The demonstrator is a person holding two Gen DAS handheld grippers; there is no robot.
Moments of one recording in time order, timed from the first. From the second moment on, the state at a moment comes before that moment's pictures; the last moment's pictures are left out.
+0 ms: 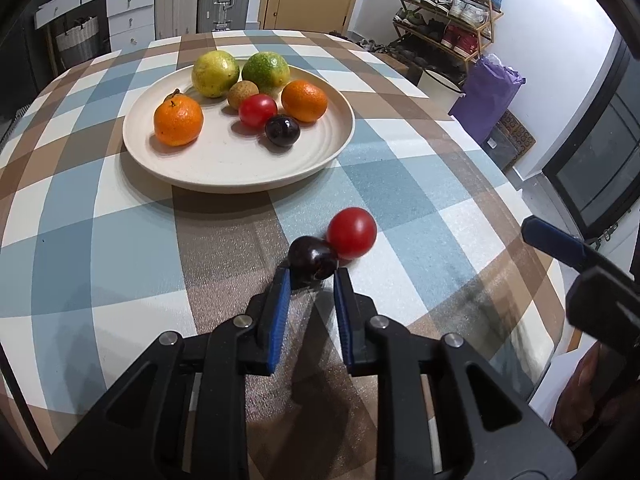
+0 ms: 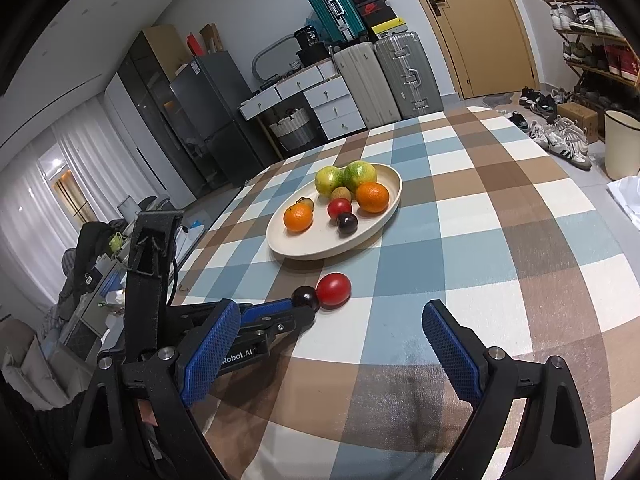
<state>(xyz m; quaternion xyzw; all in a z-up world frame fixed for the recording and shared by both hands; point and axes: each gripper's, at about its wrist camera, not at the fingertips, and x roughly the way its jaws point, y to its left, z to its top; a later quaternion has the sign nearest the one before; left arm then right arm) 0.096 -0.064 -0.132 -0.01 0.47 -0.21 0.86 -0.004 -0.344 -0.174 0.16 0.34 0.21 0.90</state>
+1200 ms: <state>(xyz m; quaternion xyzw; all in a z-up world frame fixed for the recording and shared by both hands) 0.083 -0.031 -0.118 -0.04 0.44 -0.23 0.87 0.019 -0.335 -0.196 0.15 0.38 0.21 0.89</state>
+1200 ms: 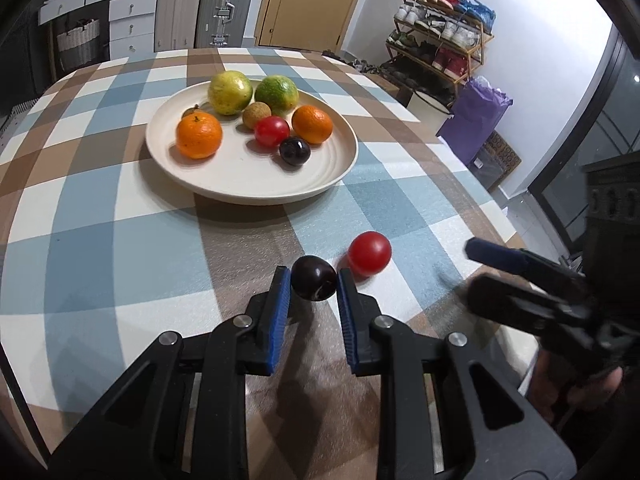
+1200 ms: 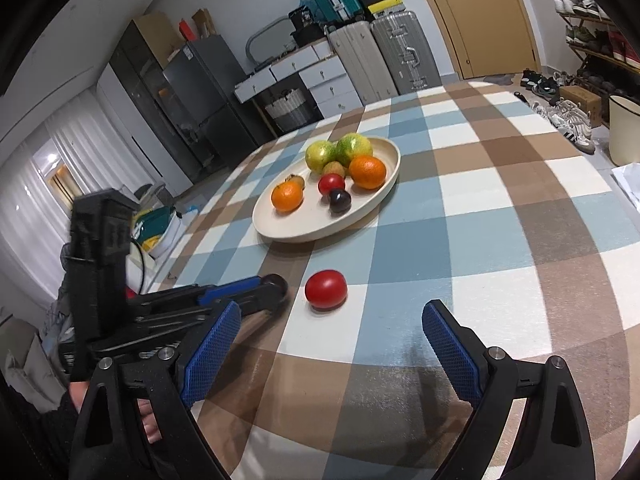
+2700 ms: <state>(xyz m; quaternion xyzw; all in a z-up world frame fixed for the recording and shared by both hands) 0.141 0.013 -0.071 -0.10 0.41 -0.22 0.88 0.090 -0.294 -0.185 0.10 0.39 0.22 0.89</state>
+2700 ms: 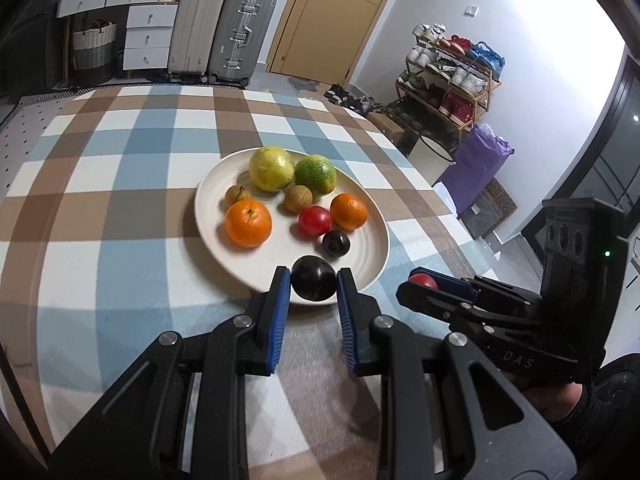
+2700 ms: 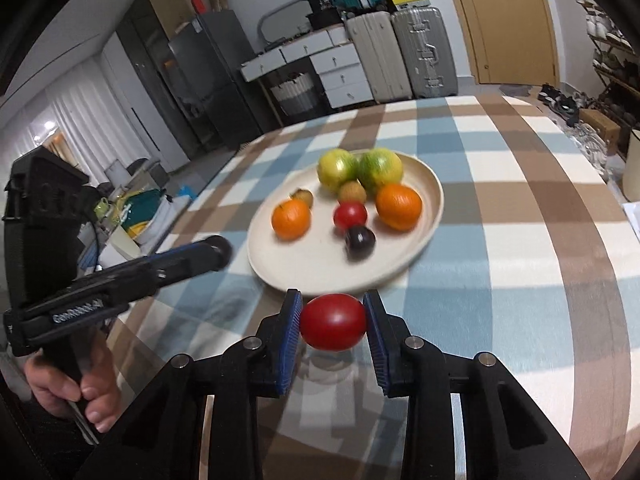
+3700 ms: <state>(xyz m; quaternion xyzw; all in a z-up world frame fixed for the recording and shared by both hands) 0.229 -0.025 -0.107 -0.08 0.47 -0.23 0.85 0.163 -0.298 -0.187 0.07 0.37 0.22 0.90</state>
